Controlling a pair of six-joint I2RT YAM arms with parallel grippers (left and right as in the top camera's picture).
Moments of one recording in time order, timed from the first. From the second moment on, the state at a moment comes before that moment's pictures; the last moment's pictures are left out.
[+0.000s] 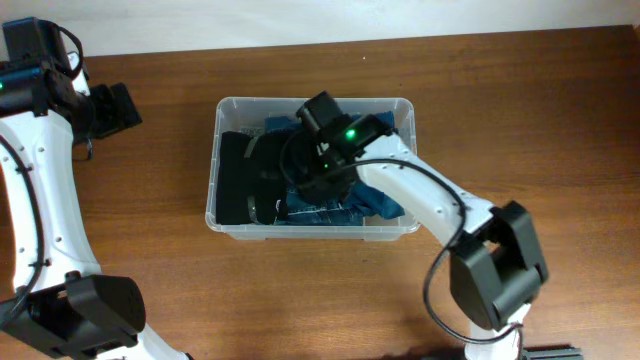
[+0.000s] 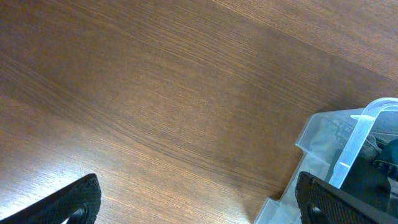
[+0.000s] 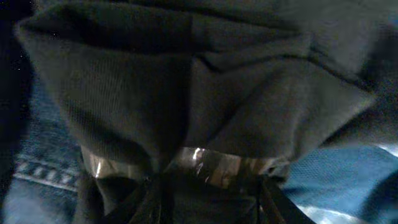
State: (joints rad) left arm 0.22 1.87 2.06 -1.33 -0.05 -0.17; right arm 0.59 1.98 1.61 -0.91 0.06 0.29
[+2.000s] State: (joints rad) left arm 0.22 1.87 2.06 -1.33 -0.05 -0.17; right arm 0.81 2.05 1.92 -0.84 -0.05 0.01
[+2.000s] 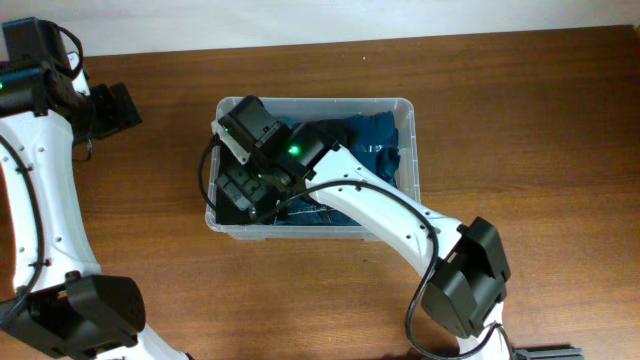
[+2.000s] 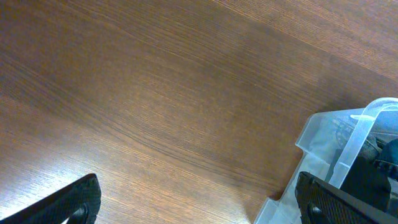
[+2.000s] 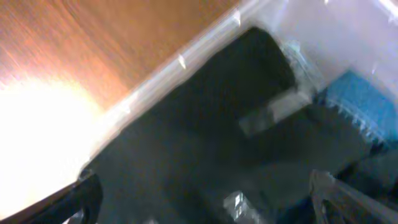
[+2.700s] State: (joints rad) left arm 0.22 1.87 2.06 -1.33 -0.05 -0.17; right arm 0.80 2.22 1.95 -0.84 -0.06 -0.16
